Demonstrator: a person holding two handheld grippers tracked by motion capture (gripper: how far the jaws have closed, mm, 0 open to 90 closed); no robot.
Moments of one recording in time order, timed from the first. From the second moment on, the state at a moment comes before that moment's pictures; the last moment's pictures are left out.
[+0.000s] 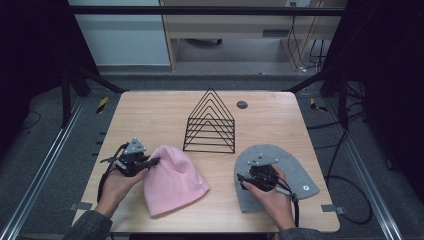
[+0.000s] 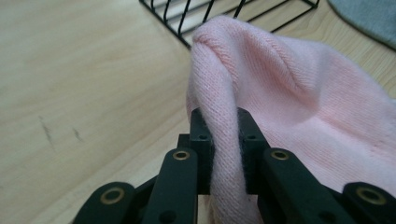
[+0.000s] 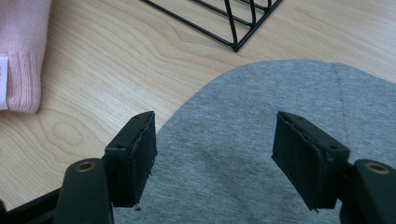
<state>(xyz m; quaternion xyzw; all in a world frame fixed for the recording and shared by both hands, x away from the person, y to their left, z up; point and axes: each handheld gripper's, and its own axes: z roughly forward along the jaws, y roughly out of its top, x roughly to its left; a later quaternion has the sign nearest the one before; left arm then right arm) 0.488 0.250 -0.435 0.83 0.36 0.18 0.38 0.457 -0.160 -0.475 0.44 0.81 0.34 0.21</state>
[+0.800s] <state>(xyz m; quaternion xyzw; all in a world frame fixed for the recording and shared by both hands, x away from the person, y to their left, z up) 0.476 0.238 -0.314 0.84 0.27 0.25 0.40 0.446 -0.156 -0.433 0.41 0.78 0.40 0.26</state>
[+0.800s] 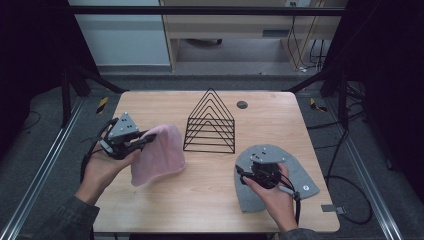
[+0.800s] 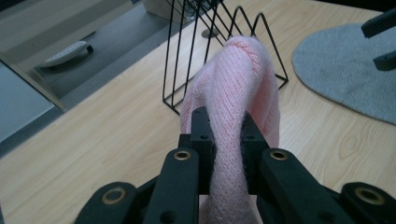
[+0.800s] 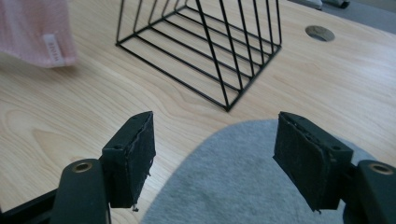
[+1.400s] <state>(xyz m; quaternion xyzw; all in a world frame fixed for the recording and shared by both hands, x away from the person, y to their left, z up) 0.503 0.234 -0.239 0.82 0.26 0.26 0.44 0.461 -0.092 -0.369 0.30 0.83 0.42 0.22</state>
